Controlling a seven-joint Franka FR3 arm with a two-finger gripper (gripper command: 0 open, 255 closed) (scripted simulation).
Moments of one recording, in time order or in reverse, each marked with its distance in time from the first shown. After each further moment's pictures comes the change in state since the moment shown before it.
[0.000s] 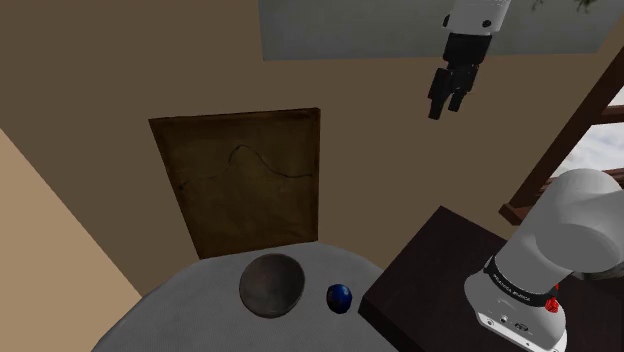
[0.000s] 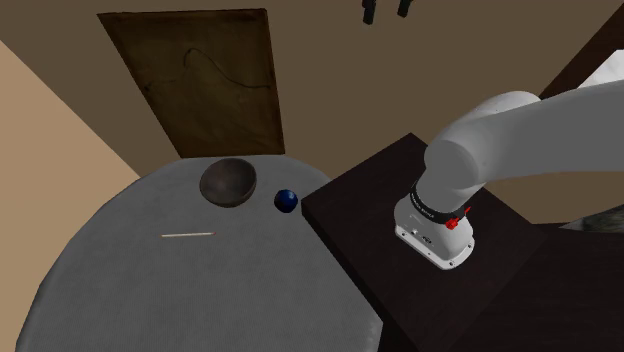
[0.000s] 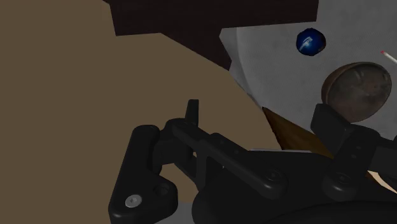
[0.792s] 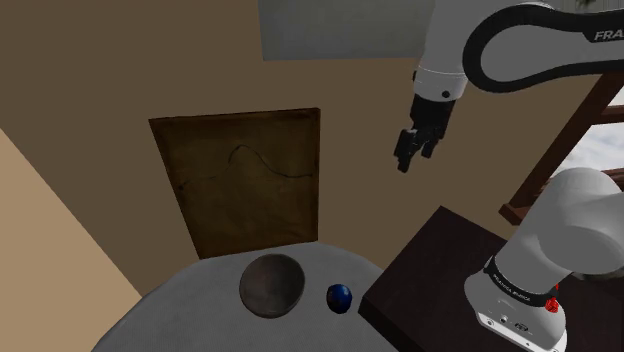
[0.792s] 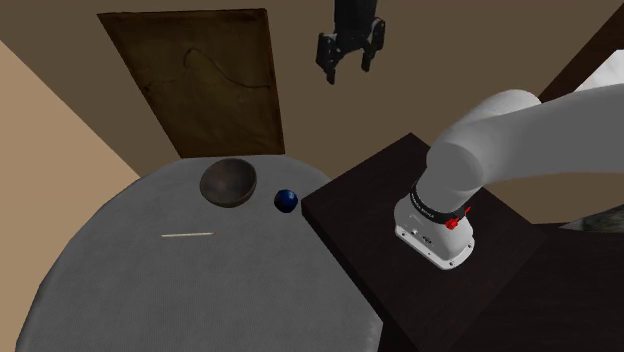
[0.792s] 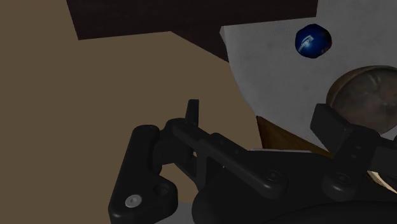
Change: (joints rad) arm 0.058 -0.040 0.219 -0.269 0.082 0.263 0.215
